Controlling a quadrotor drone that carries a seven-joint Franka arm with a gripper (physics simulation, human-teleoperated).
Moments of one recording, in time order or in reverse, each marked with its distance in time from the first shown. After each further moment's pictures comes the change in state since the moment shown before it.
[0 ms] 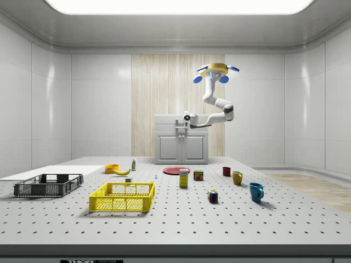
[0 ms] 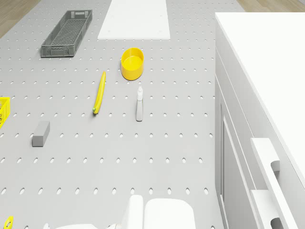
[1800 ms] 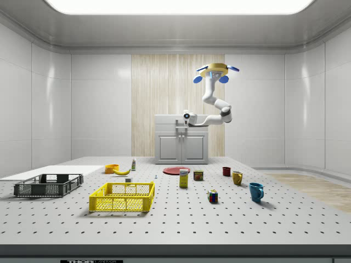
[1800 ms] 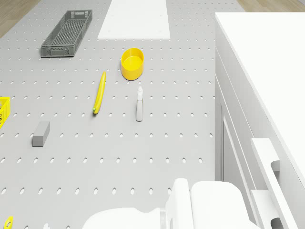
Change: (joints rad) arm 0.062 0.082 0.119 -0.073 0.196 0.139 -0.132
